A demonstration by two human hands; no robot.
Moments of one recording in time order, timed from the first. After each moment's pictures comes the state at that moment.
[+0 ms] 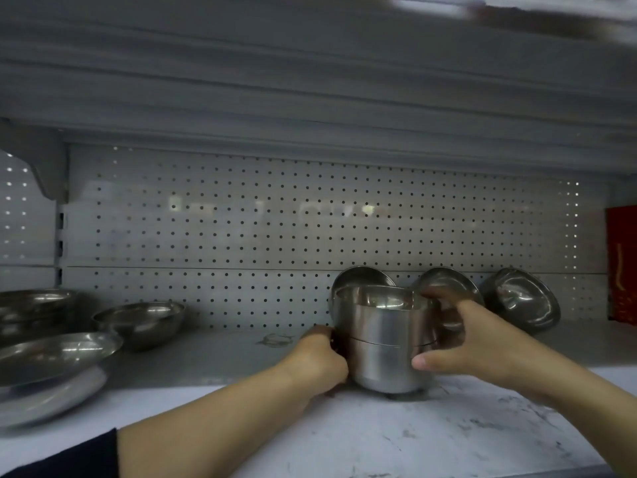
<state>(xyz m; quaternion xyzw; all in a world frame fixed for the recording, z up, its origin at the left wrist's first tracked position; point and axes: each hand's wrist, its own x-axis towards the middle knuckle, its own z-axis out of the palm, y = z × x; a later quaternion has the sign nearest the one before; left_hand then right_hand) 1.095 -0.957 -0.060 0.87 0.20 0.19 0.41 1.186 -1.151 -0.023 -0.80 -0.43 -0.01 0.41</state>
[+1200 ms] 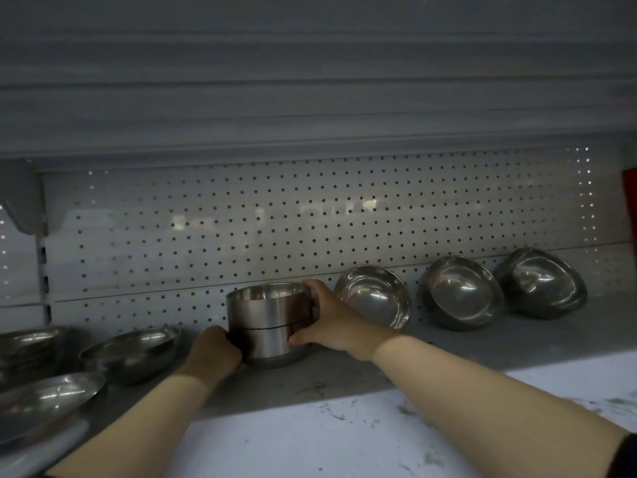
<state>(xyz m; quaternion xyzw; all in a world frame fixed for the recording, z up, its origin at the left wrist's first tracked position) 1.078 -0.825 -0.053 0.83 0.42 0.25 0.26 1.212 -0.962 -0.041 -0.70 -0.52 0.10 0.49</state>
